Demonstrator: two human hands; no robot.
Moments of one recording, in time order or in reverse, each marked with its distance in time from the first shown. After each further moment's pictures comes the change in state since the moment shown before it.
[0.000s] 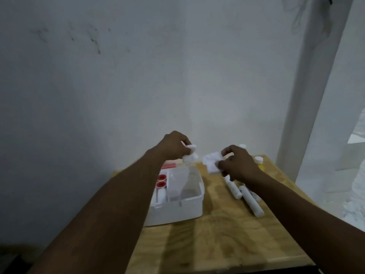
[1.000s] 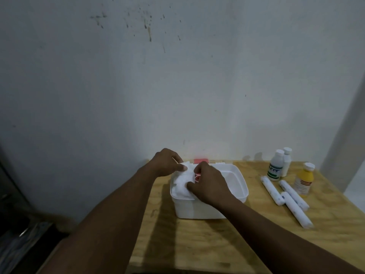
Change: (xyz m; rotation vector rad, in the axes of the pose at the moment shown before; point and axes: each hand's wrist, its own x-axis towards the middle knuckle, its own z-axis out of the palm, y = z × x) left_hand -0.059 -0.144 -0.020 -0.139 0.012 -0.266; right_hand -0.036 -0.049 0.174 -0.409 -0.173 -0.159
